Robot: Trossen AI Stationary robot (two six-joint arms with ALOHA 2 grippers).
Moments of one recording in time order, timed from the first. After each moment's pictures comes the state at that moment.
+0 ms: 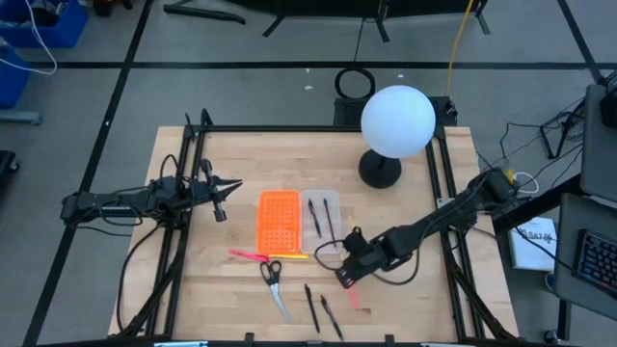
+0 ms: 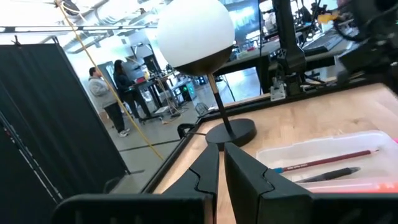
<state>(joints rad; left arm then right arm) 0.06 0.19 0.06 0.21 -0.22 0.36 0.47 1.70 1.14 -0.59 0.06 1.41</state>
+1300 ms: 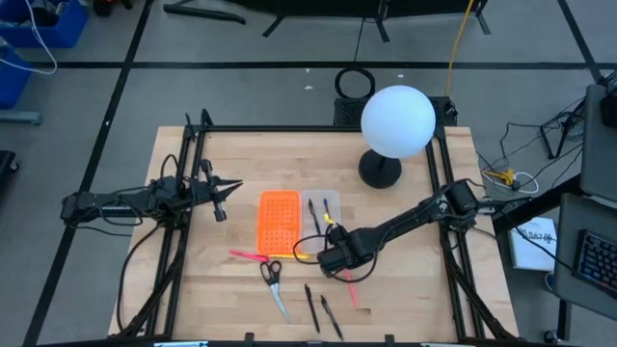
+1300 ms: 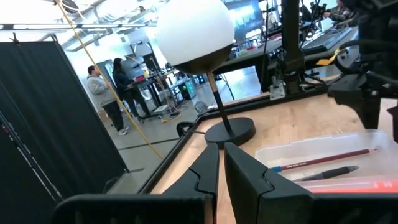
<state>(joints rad) 0.06 0.19 0.06 0.20 -0.22 0.36 0.35 2.00 1.36 -0.85 0.11 1.37</state>
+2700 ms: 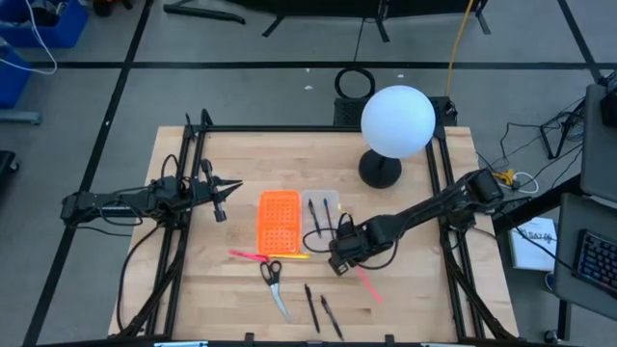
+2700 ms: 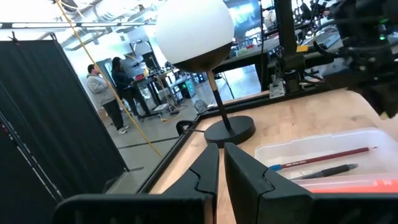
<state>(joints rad) 0.06 0.19 0.06 0.20 -0.22 0.36 0.34 1.79 1.20 -0.75 -0.05 1.32</state>
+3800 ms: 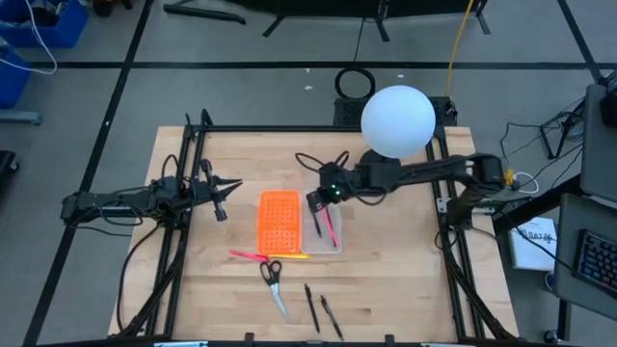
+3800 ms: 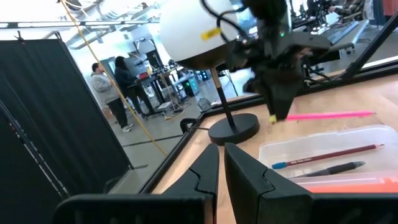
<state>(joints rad) 0.06 0.19 0.06 0.19 -0.24 0.36 -0.09 1.72 1.20 -0.33 0.06 0.91</state>
